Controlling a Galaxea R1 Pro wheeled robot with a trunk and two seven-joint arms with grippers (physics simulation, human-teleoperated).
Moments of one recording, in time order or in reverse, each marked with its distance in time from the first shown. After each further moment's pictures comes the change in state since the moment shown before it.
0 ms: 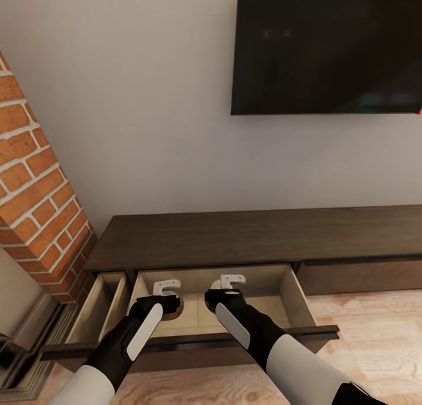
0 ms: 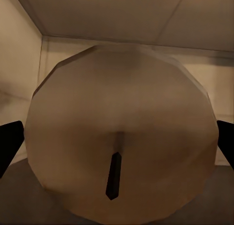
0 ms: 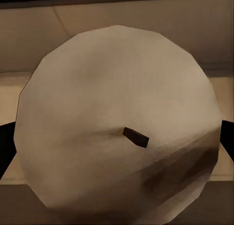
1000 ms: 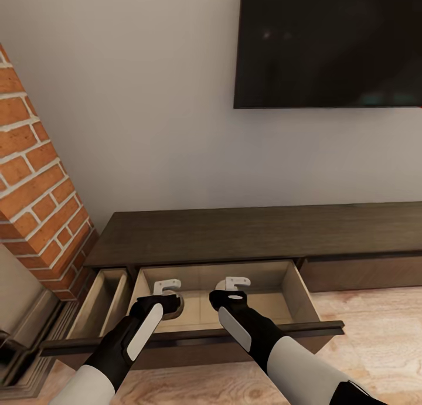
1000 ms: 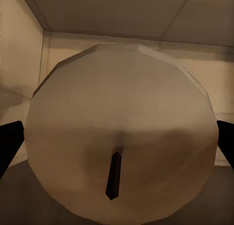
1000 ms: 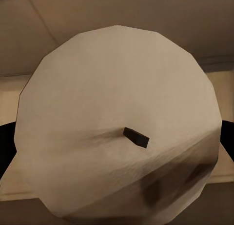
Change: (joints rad) left arm 0.000 -0.001 -0.001 -0.002 -0.001 0.000 0.000; right arm 0.000 0.000 -0.001 0.068 0.004 -0.098 -0.002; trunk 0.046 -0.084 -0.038
